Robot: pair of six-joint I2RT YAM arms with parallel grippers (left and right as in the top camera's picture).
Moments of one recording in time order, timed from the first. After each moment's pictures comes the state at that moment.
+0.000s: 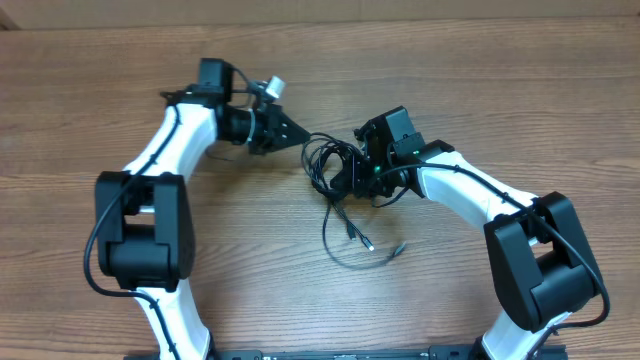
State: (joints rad) left arm -0.07 2.04 1.48 -0.71 1.08 -0.19; right arm 0.43 1.86 1.12 -0.39 -0.56 0.56
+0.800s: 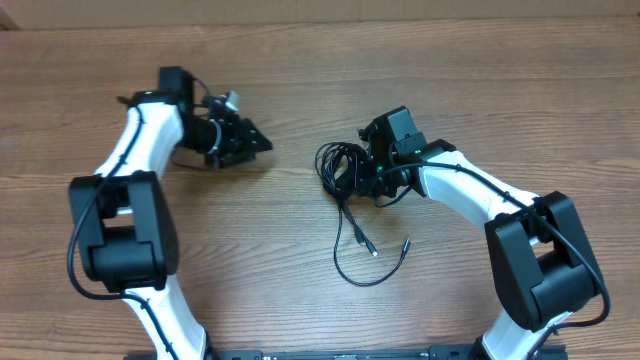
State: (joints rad) left arm 0.03 2.04 1.49 -0.92 0.74 -0.10; right arm 0.42 1.86 1.12 -0.40 -0.53 0.56
